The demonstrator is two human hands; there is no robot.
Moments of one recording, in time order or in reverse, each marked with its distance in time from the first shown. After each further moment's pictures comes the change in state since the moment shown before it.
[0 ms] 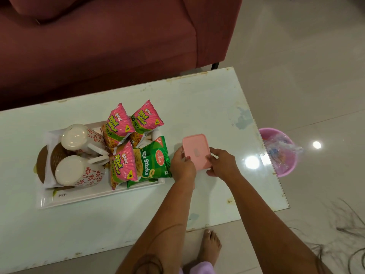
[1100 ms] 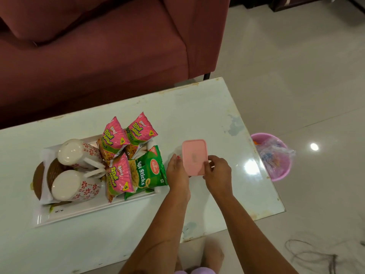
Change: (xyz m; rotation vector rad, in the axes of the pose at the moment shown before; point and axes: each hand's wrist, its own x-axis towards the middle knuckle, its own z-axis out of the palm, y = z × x) left_hand -0.016 0.015 -0.005 -0.290 -0.037 -0.134; right_hand -0.024 0.003 0.014 0.035 0.356 -0.180
